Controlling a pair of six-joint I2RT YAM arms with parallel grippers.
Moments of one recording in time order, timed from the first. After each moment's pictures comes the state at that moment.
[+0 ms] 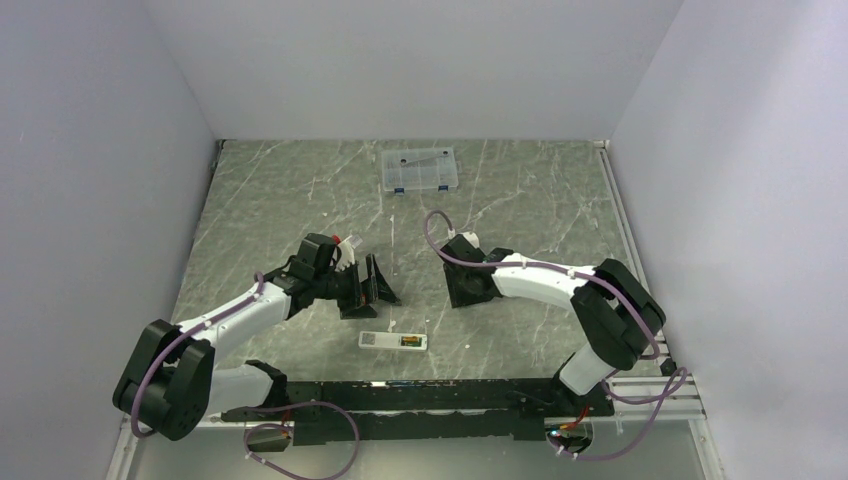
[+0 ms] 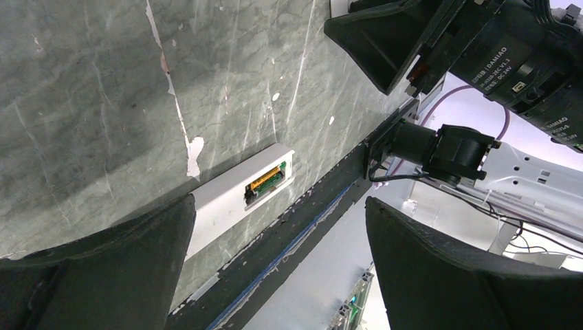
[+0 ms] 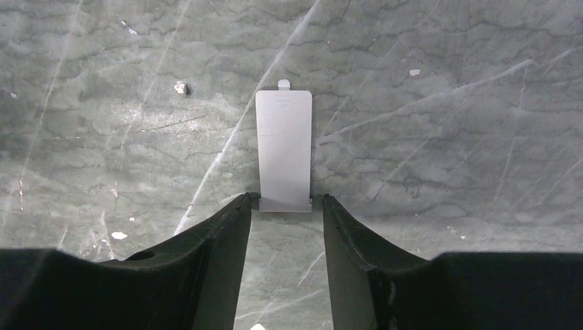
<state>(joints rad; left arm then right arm) -0.46 1.21 0.55 -0.16 0.63 -0.78 0.78 1.58 0.86 -0.46 0.21 0.54</state>
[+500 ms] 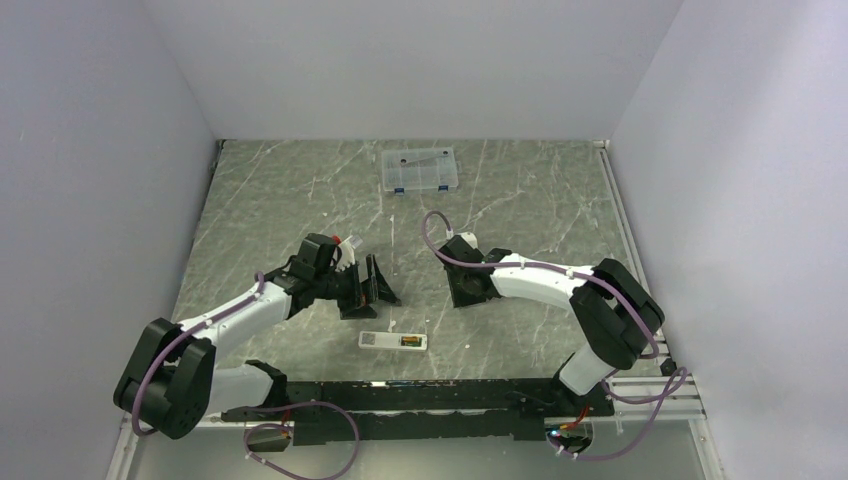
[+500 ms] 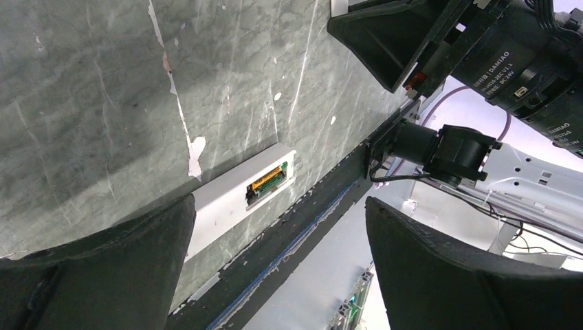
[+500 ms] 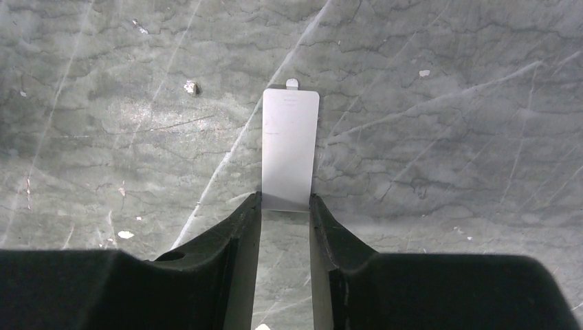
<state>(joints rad) -0.46 1.21 0.55 -0.16 0.63 -0.78 0.79 1.59 0.86 -0.46 0.21 0.55</state>
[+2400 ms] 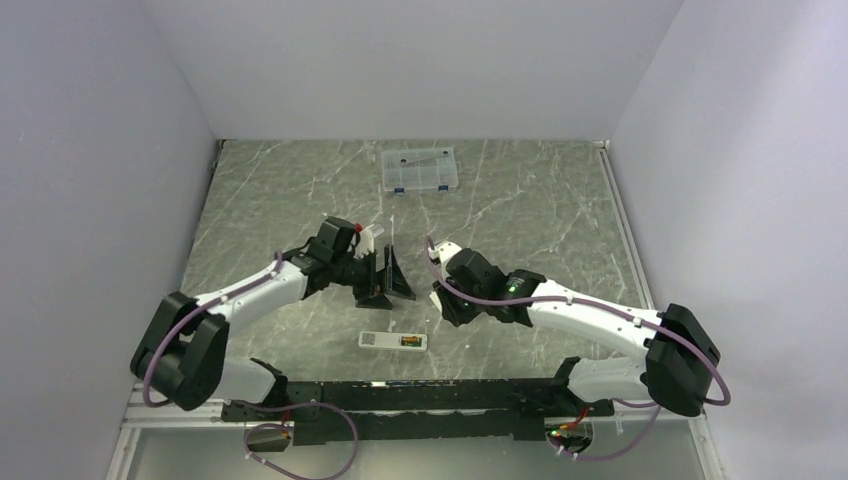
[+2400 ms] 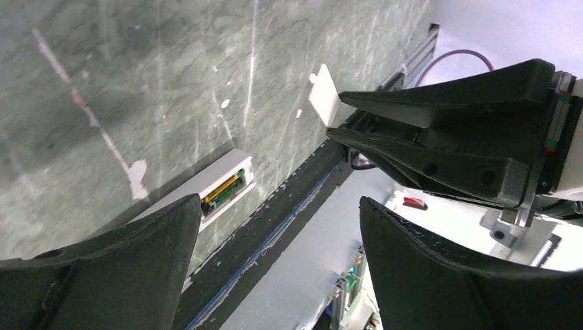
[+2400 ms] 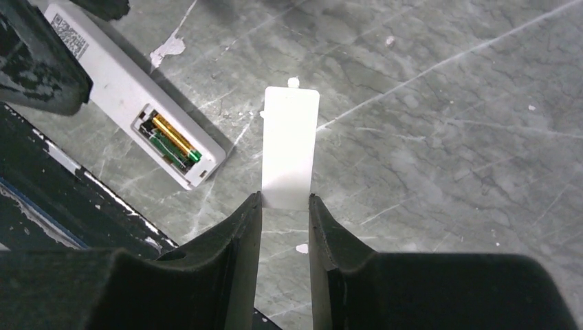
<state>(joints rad) -0.53 1.39 0.73 -0.19 0.71 -0.76 0.93 1.24 0.77 -0.45 0.03 0.29</state>
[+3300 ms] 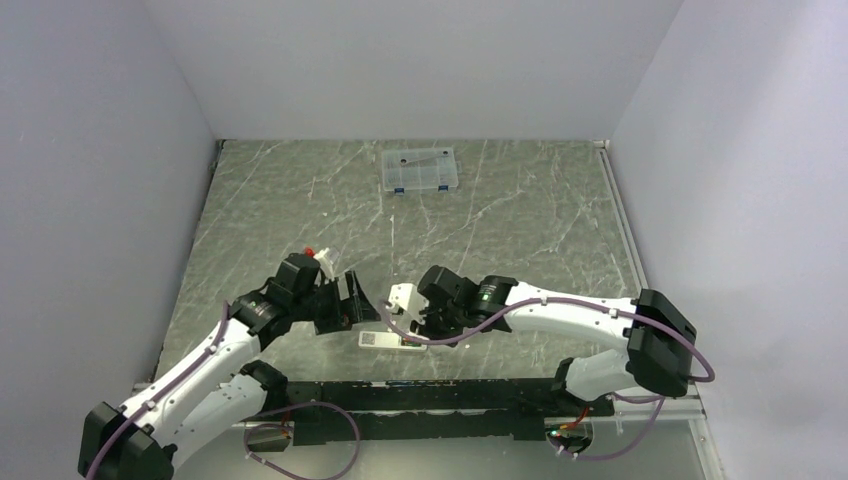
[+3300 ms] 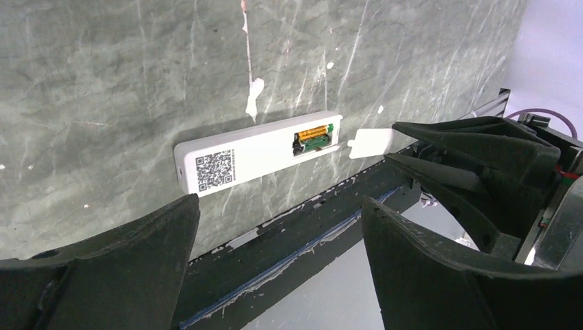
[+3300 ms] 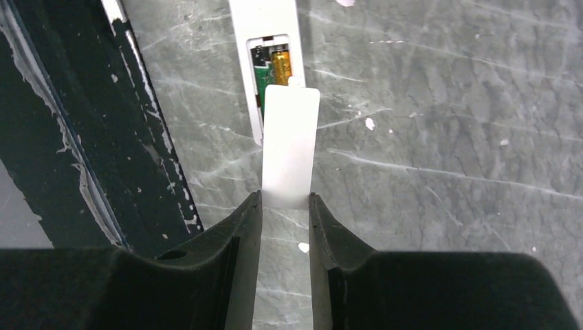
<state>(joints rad) -0.53 0.82 0.53 -0.53 0.35 -0.79 1.11 1.36 0.88 -0.55 -0.12 -0.20</state>
